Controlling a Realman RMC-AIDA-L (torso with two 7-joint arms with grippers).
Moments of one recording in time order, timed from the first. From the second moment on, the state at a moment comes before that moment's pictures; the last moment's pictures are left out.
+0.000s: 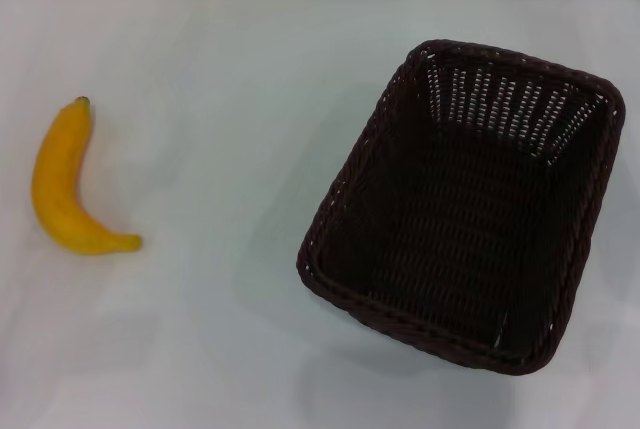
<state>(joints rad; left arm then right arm) -0.18 -2.08 0.88 0.47 -2.79 -1.51 2.69 0.29 1.96 -1.85 -0.63 -2.29 1.10 2.84</state>
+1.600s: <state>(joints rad) -0.19 -2.08 0.90 0.46 -2.78 -1.48 2.67 0.55 1.95 -0.99 -1.49 -2.38 -1.42 2.39</state>
